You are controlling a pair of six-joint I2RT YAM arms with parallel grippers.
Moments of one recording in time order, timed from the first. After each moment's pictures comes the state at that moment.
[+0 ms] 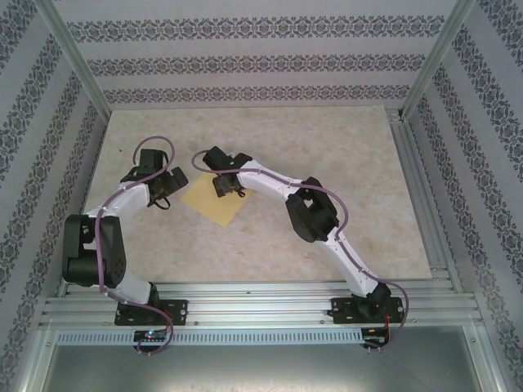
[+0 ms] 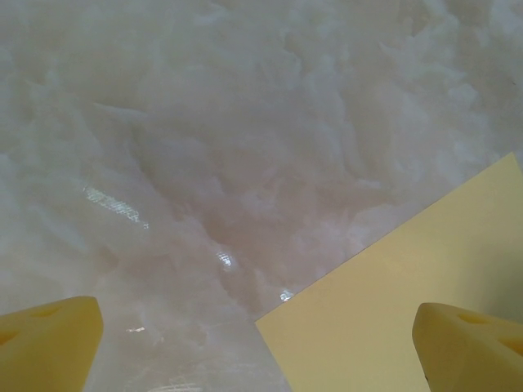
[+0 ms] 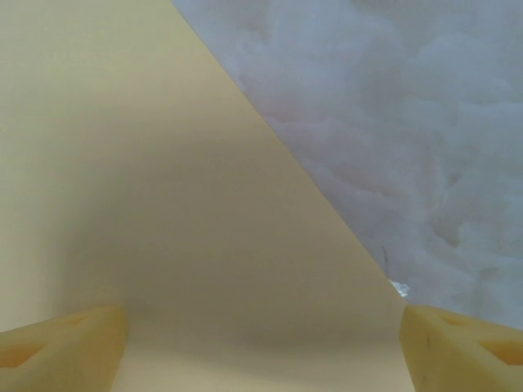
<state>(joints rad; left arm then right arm) -0.03 1.54 0.93 -0.39 -0.04 -0.62 0.82 2.50 2.16 -0.88 0.32 0.39</state>
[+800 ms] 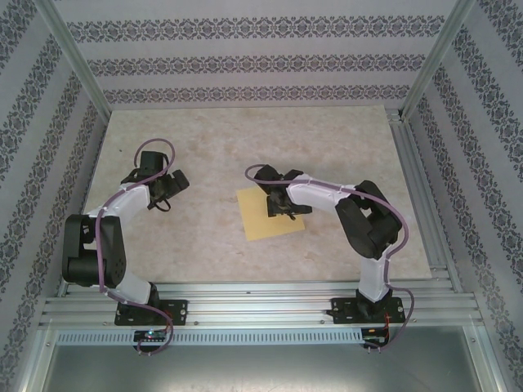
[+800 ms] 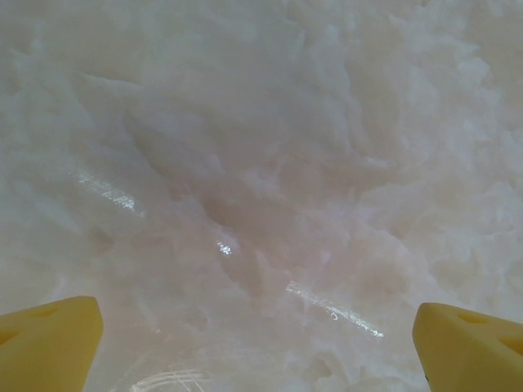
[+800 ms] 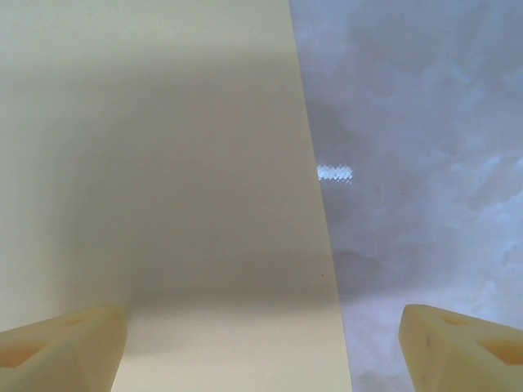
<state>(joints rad) -0.03 1.54 0.91 -0.39 -0.01 -0.62 0.71 1.92 1.29 -0.79 0.34 0.62</state>
